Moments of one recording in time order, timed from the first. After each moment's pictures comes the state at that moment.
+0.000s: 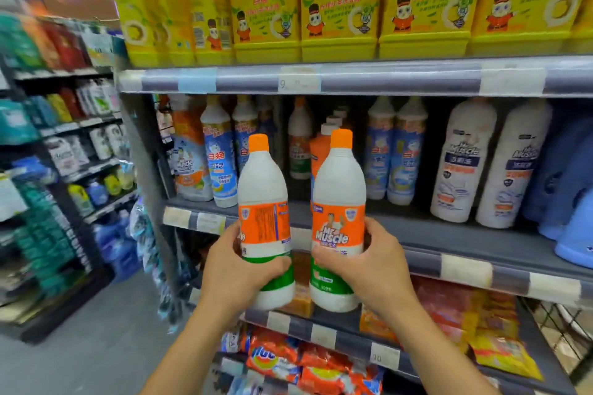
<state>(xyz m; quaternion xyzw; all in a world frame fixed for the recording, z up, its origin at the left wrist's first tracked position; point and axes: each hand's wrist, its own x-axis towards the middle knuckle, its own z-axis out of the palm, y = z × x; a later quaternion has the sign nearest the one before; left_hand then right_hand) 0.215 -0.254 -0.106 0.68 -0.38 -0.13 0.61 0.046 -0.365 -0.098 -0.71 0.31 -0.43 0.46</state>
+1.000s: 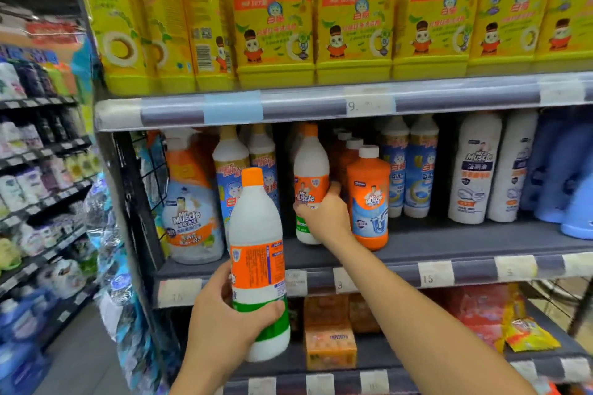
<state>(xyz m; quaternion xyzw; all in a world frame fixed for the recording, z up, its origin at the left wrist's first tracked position) 0.393 -0.257 -0.122 0.59 -0.48 -0.23 0.60 0.281 -0.461 -0.085 -0.66 0.49 -0.50 0.27</state>
